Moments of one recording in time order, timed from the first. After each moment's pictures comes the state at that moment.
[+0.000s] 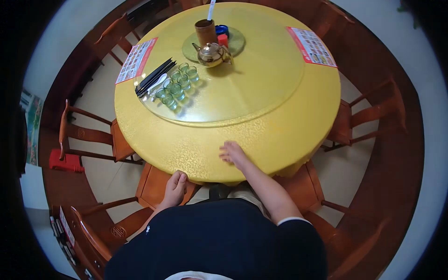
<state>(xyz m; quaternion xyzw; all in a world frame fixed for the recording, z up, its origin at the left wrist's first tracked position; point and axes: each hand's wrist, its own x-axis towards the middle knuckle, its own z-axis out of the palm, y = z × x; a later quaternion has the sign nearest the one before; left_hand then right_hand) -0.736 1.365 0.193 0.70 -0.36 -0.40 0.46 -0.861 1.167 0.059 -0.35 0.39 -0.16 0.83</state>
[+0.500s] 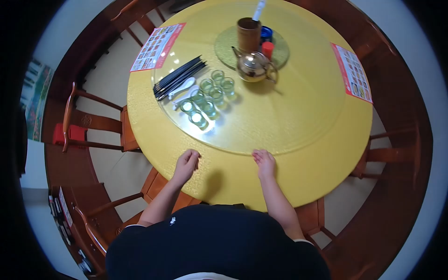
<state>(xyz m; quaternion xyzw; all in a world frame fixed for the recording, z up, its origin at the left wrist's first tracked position) -0.584 1.239 0.150 0.72 -0.27 -0.39 0.51 -0.786 1.085 0.035 -0.24 0.49 -0.35 0.76</state>
